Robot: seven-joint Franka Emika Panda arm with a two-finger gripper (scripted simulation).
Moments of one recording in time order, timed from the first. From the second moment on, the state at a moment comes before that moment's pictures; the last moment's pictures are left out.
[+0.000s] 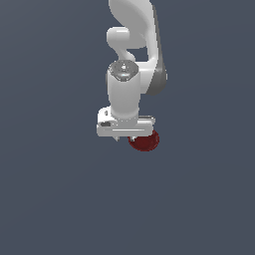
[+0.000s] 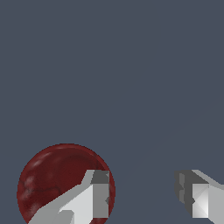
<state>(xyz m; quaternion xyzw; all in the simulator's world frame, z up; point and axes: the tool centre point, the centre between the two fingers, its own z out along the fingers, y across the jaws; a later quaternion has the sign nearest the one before) 0.015 -0.009 0.171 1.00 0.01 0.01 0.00</state>
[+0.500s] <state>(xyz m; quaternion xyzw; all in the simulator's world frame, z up) 0.009 -0.007 0.141 1.00 0.07 -0.05 -0.04</state>
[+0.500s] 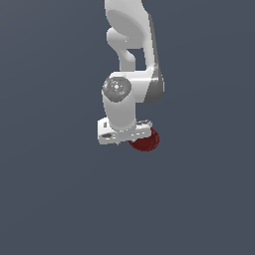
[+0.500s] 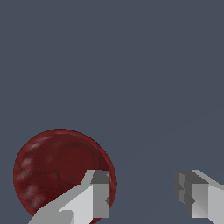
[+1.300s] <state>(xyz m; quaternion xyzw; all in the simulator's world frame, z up) -0.010 0.007 0.084 0.95 0.21 -0.14 -0.17</state>
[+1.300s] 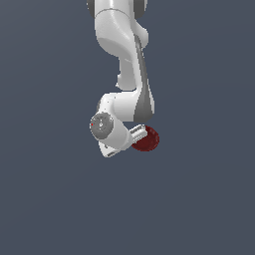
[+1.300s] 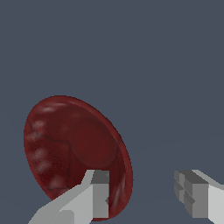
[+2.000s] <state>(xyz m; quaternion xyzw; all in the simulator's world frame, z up) -0.016 0.014 0.071 0.93 0.25 -0.15 -0.22</state>
